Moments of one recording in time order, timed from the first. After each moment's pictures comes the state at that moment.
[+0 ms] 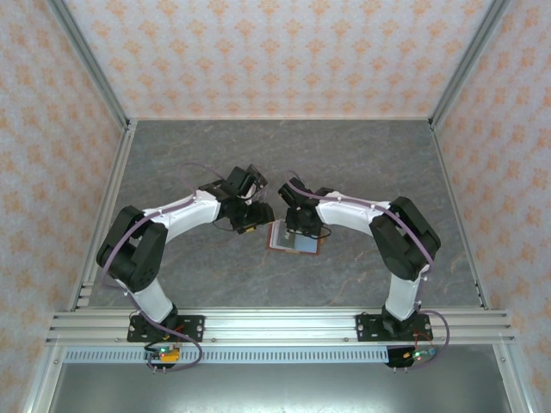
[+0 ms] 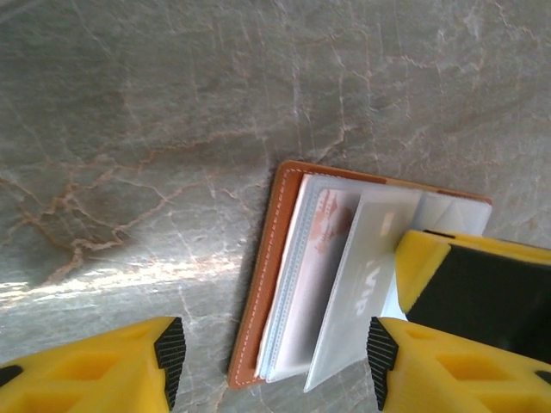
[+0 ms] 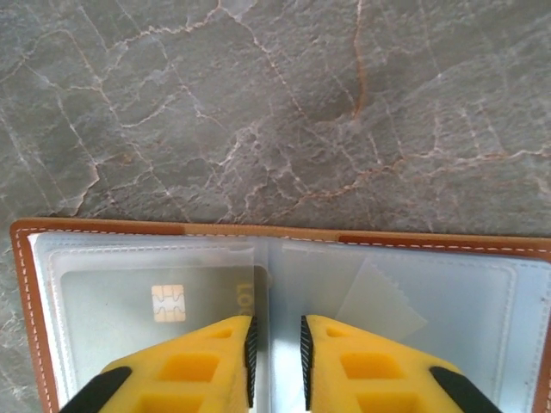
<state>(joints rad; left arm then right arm) -0.49 1.69 1.05 -0.50 0.35 -0.81 0.72 1.83 1.15 -0.61 0.04 0.86</state>
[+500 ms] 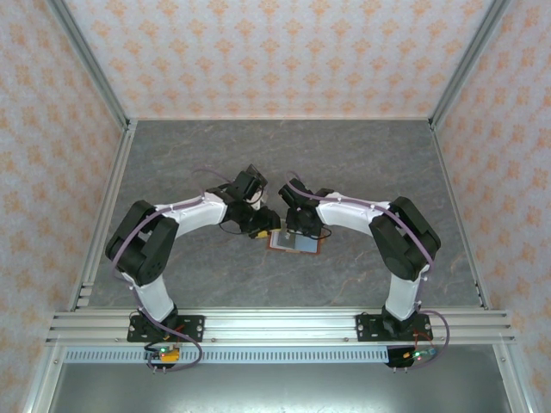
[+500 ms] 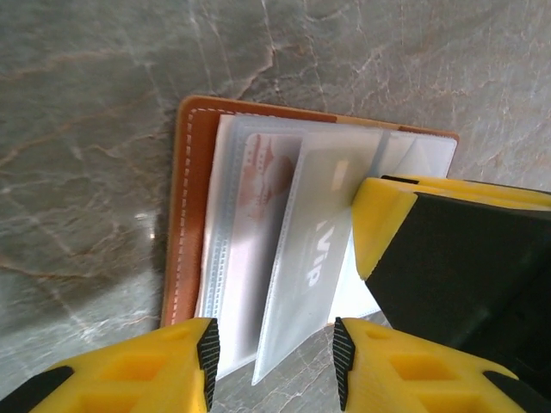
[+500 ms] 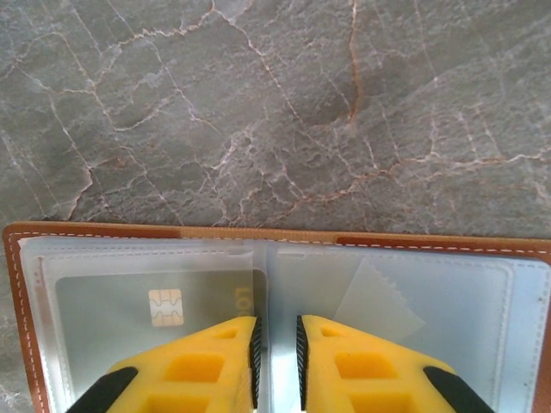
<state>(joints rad) -0.52 1.76 1.04 -0.41 0.51 -0.80 0.72 1.83 1.14 -0.59 0.04 0.86</state>
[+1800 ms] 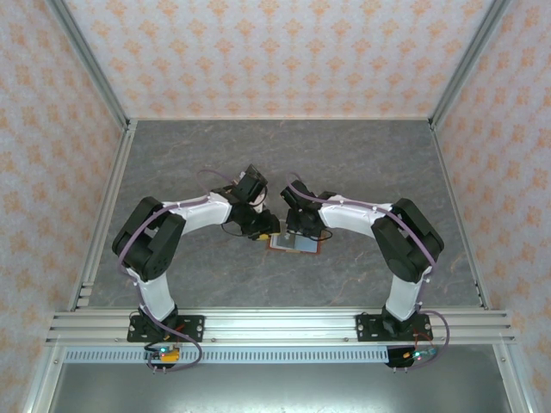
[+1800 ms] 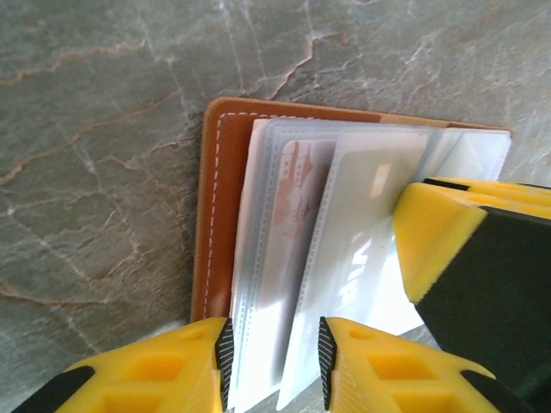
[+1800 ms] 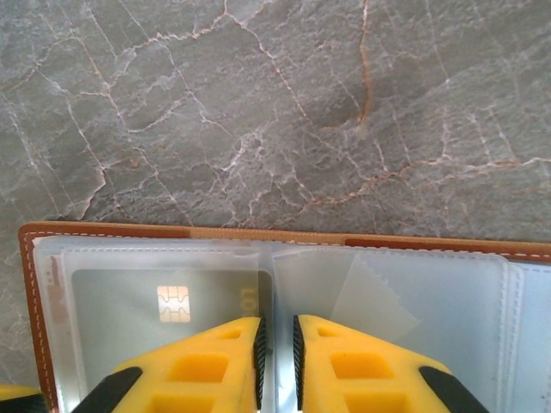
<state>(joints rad) -0.53 1.80 1.05 -0.43 0.47 -0.77 0.72 1.81 1.09 -0.52 0.03 0.86</state>
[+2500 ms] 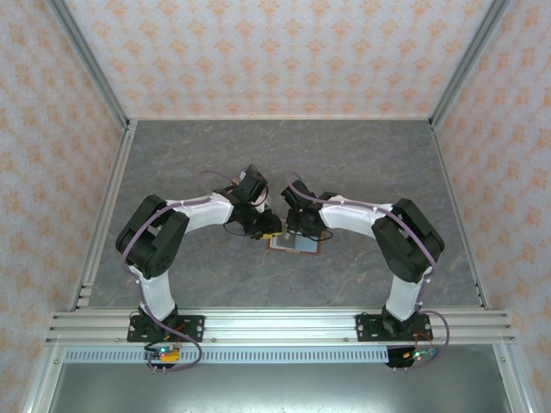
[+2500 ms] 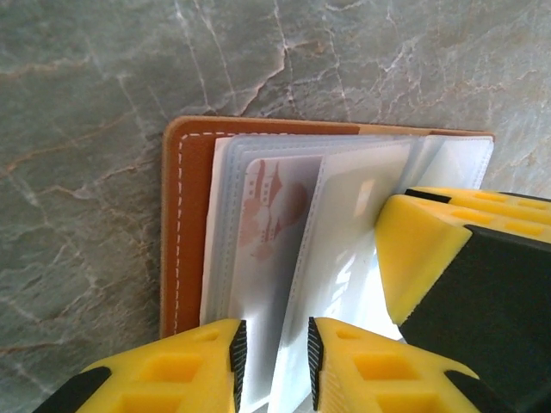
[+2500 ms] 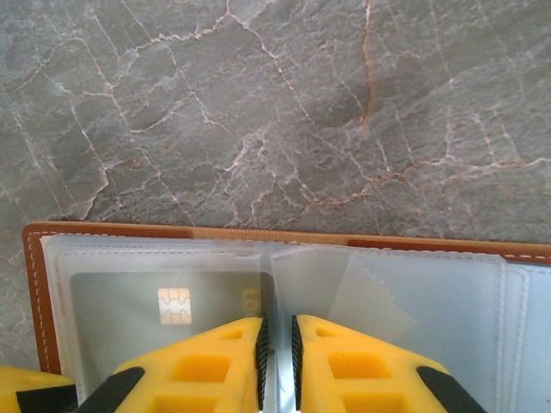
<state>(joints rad) -0.53 1.84 1.05 -0.37 0.52 -0.78 0.72 1.80 1.09 -0.51 0.02 0.86</state>
